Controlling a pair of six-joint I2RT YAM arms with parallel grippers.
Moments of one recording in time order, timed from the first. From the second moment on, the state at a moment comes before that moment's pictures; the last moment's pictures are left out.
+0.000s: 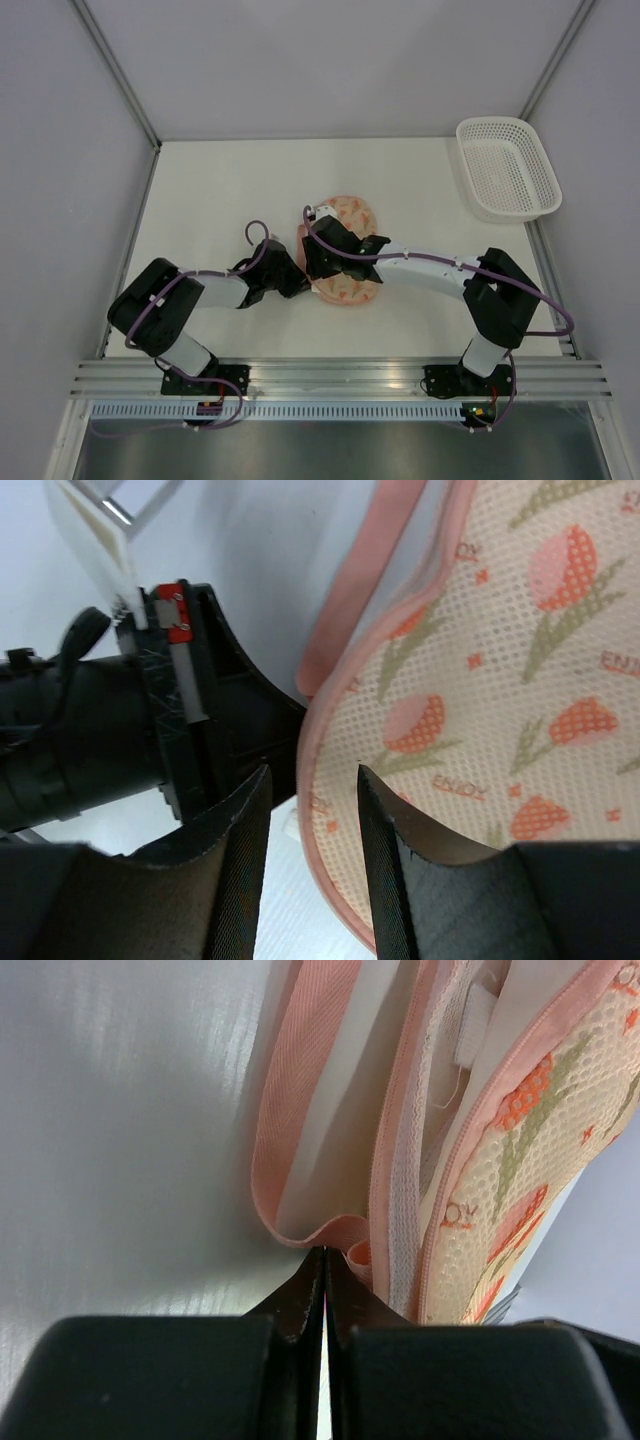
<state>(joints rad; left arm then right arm) -0.60 1.56 0.48 0.30 0.16 -1.20 0.95 1.70 1.15 -0.27 0.14 0.53</state>
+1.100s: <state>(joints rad) -0.60 1.52 0.46 0.27 0.16 -1.22 0.98 1.78 1.16 -0.25 0.10 0.54</state>
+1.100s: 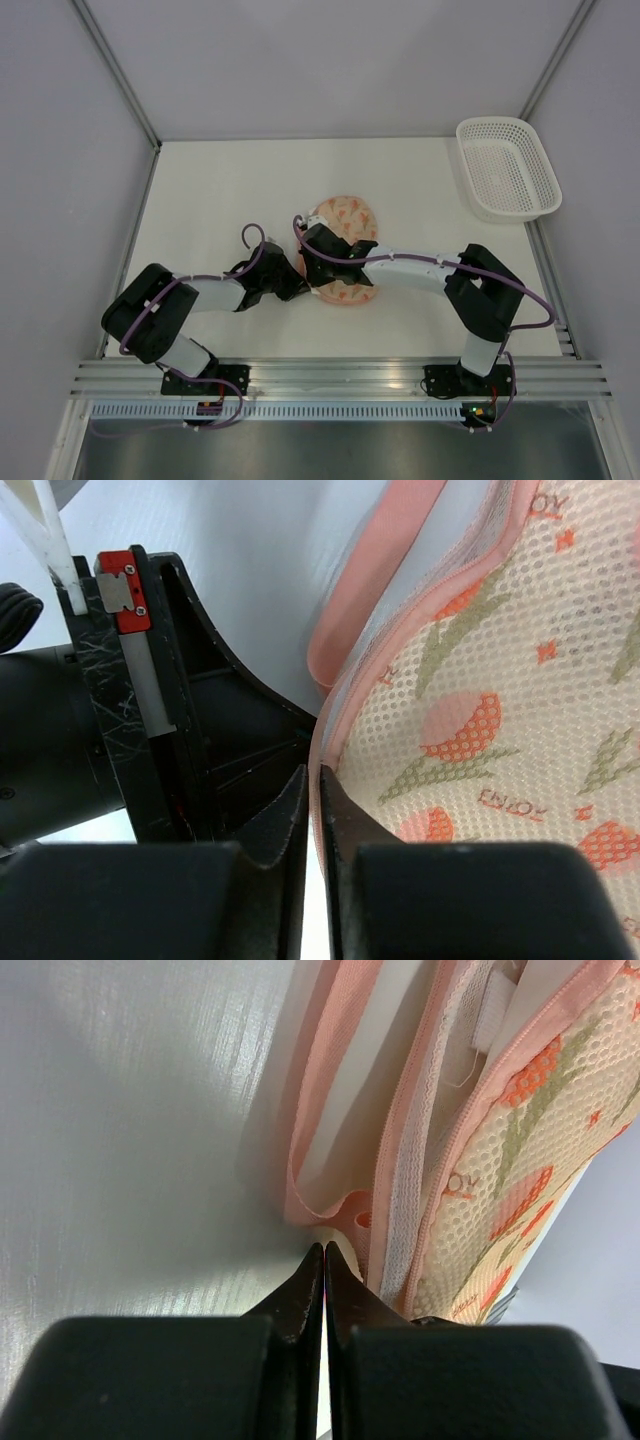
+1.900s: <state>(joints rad) -0.60 1.50 0.44 0.26 0.16 -1.23 0.98 1.58 1.14 -0.32 0.25 0.54</state>
